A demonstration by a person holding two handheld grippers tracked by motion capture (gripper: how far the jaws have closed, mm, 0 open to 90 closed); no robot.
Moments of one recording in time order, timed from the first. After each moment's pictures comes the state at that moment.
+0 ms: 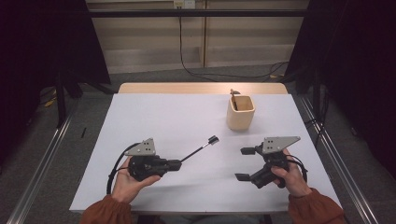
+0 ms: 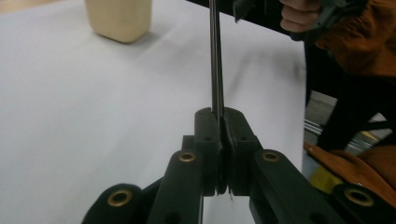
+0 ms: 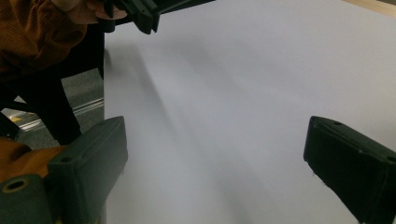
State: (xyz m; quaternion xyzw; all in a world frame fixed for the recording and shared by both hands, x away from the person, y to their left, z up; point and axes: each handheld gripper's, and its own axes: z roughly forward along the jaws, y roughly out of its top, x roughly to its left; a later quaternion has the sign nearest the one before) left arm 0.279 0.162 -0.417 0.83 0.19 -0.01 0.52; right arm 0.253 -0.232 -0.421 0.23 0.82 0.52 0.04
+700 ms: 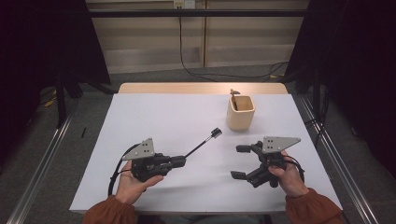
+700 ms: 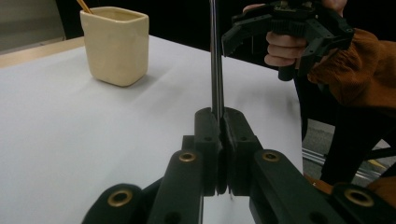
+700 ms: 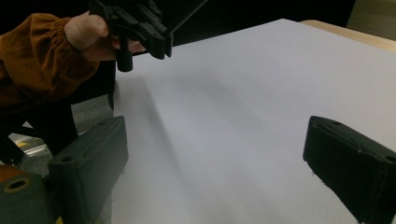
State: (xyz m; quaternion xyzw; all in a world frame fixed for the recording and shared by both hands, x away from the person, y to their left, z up) left arm 0.275 0.154 -0.421 0.79 0.17 0.01 0.59; right arm 0.252 -0.222 -0.419 0.22 0.79 0.57 0.04
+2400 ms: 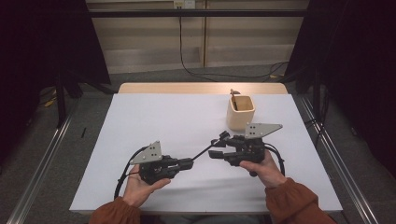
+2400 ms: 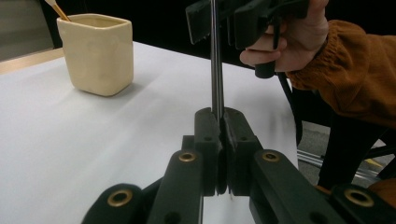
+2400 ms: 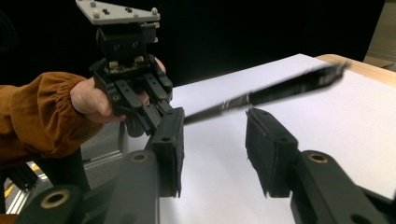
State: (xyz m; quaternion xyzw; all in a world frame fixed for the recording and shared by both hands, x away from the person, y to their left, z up) left arm 0.269 0.136 -0.429 0.78 0.15 0.01 0.60; right arm 0.280 -0.175 -0.395 0.20 0.76 0.62 0.03
